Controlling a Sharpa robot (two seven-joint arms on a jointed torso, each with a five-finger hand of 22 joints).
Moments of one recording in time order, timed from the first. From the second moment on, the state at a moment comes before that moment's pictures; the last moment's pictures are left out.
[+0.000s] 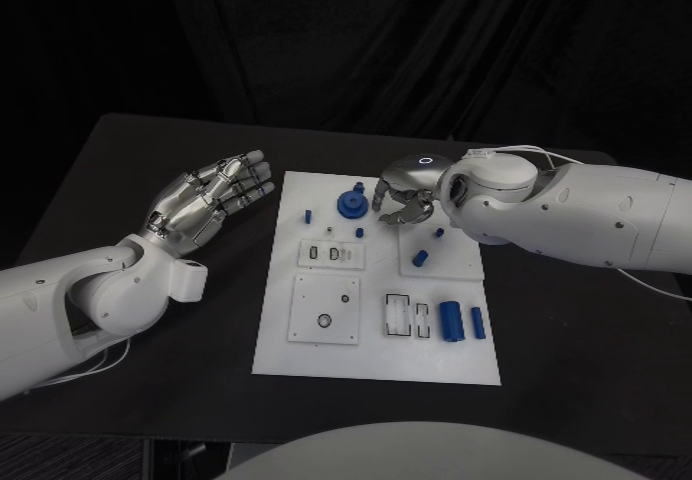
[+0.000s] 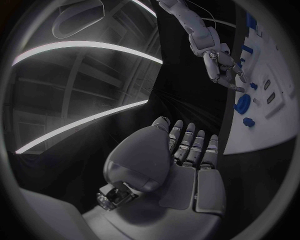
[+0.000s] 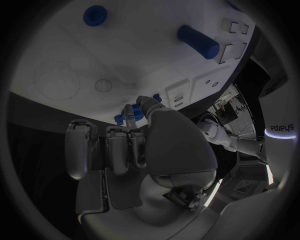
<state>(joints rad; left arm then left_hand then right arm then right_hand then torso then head) 1.24 -1.03 -0.21 1.61 0.02 0.07 0.68 1.52 0.28 -0.10 0.27 0.60 0.53 0.13 0.12 0.06 0.27 0.23 0.51 0.06 0.21 0.22 0.21 0.04 0.15 0.12 0.29 0.08 0.04 1.40 -0.69 -0.24 1.41 -1.59 -0.16 -0.07 1.35 -0.07 0.24 0.18 0.43 0.91 0.09 0.14 0.22 1.47 -0.01 1.57 1.31 1.47 -0.06 1.57 1.31 0.03 1.46 0.05 1.44 1.31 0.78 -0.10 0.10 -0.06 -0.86</state>
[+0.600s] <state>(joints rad) 1.24 -1.03 -0.21 1.61 0.02 0.08 0.68 1.52 0.28 -0.10 0.26 0.60 0.53 0.13 0.12 0.06 0.27 0.24 0.51 0.06 0.21 0.22 0.21 0.04 0.15 0.12 0.29 0.08 0.04 1.48 -0.88 -0.24 1.55 -1.59 -0.24 -0.08 1.34 -0.08 0.21 0.19 0.24 0.89 0.09 0.10 0.20 1.46 0.00 1.57 1.31 1.47 -0.06 1.57 1.31 0.03 1.46 0.05 1.45 1.31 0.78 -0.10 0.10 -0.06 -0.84</state>
